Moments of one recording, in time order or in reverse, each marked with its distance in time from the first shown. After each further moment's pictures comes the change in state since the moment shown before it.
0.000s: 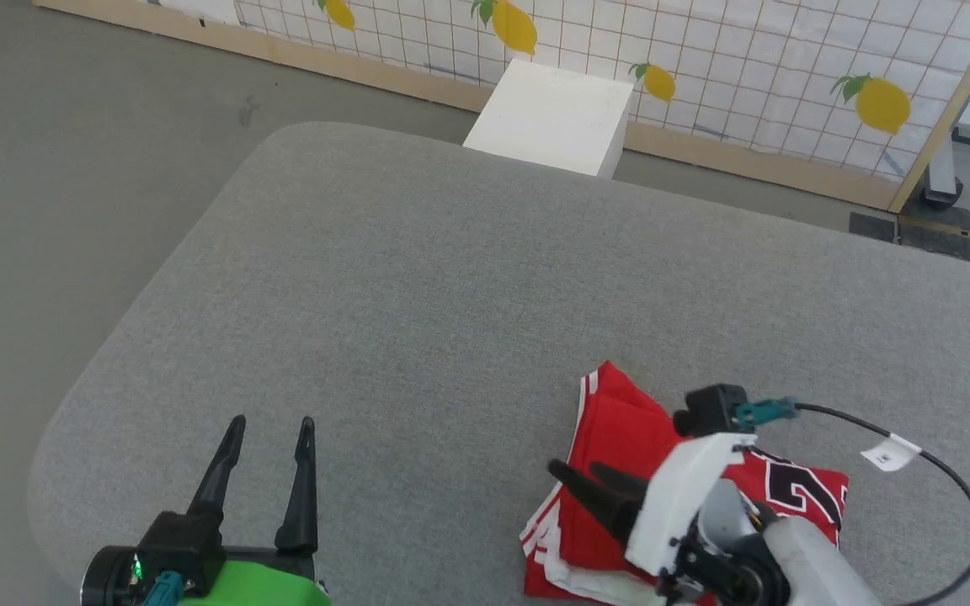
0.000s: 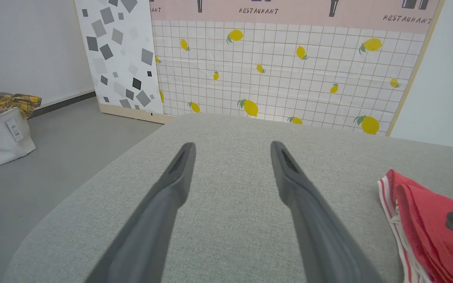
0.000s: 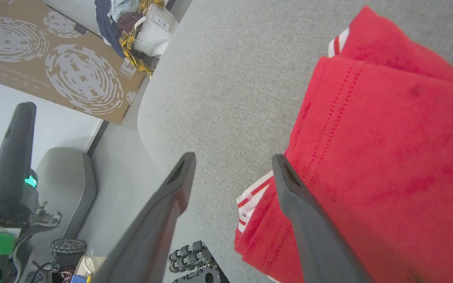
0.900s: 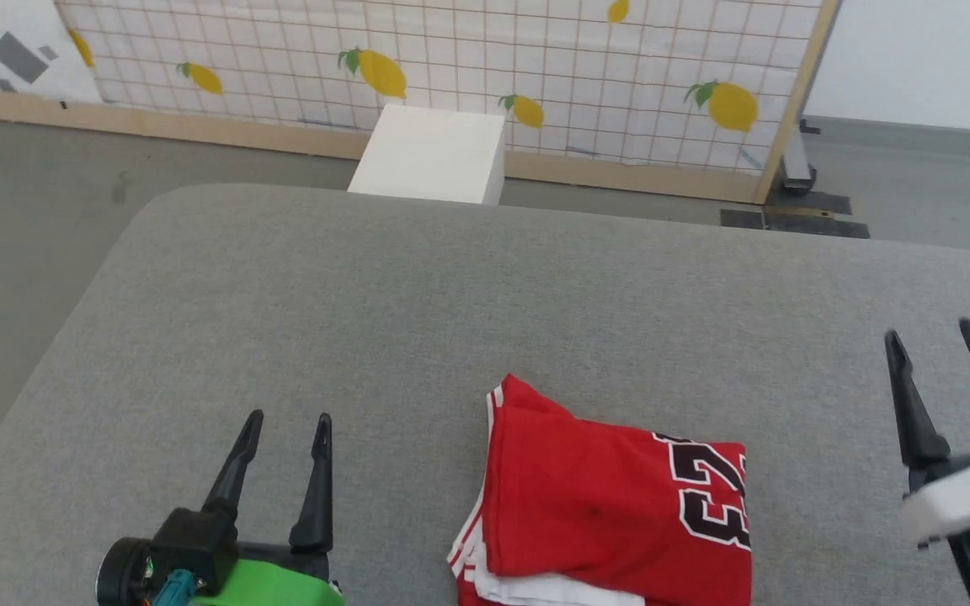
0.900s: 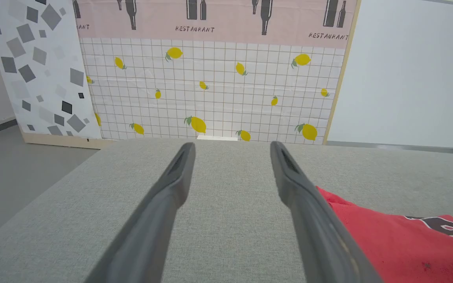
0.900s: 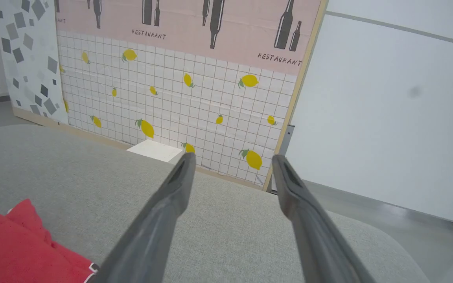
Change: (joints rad) left arm -0.003 -0.004 -0.024 -0.012 -0.007 -0.015 0.000; right arm 0.162 -0.253 -0.395 -0.288 -0.676 0.000 -0.630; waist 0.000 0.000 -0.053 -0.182
